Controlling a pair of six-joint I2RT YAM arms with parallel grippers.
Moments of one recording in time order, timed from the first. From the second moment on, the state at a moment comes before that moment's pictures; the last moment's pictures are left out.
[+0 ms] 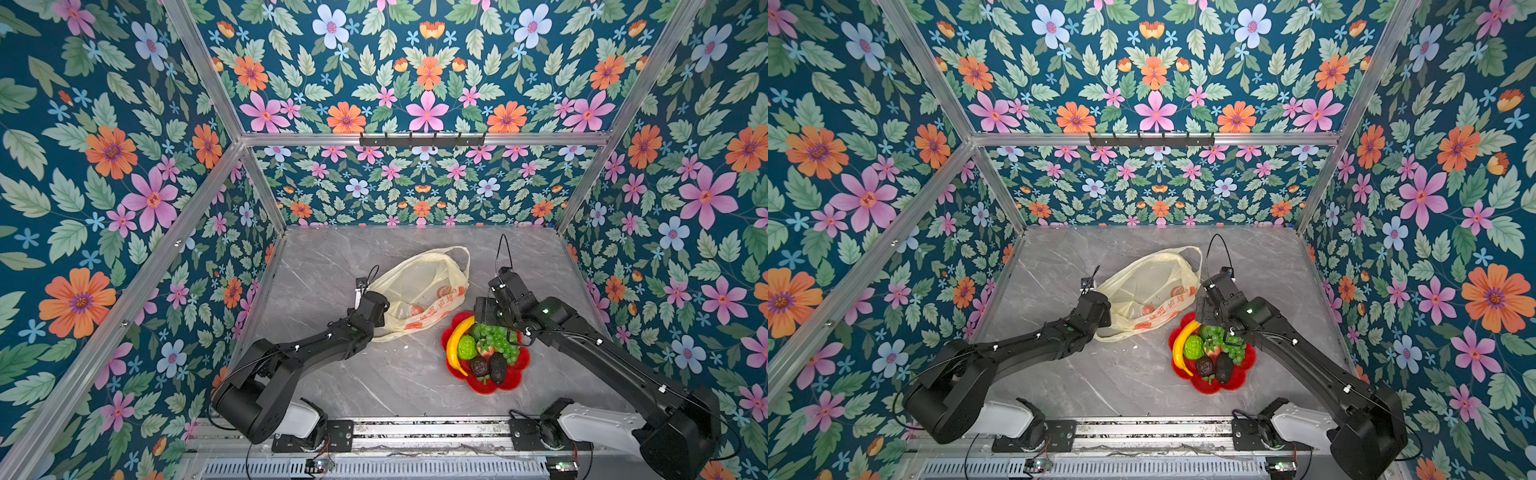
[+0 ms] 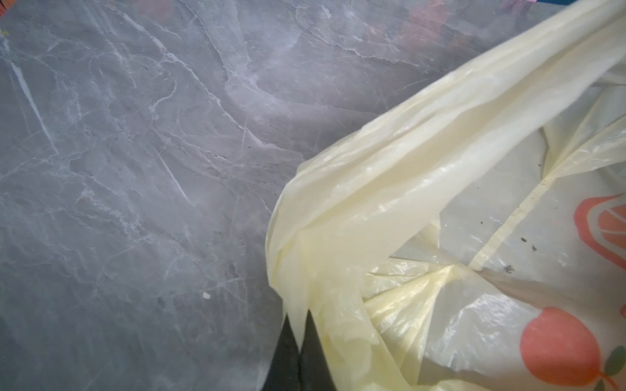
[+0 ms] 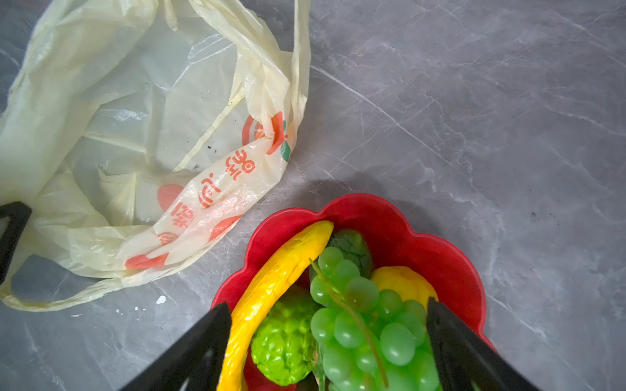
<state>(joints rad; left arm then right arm) -0.62 1.46 0.66 0.03 -0.46 -0.48 0.58 1.15 0.98 -0.78 0.22 0.60</state>
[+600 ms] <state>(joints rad) -0.59 2.00 1.44 -0.14 -0.38 -0.24 0.11 0.68 0.70 -0.79 -0.04 0.73</state>
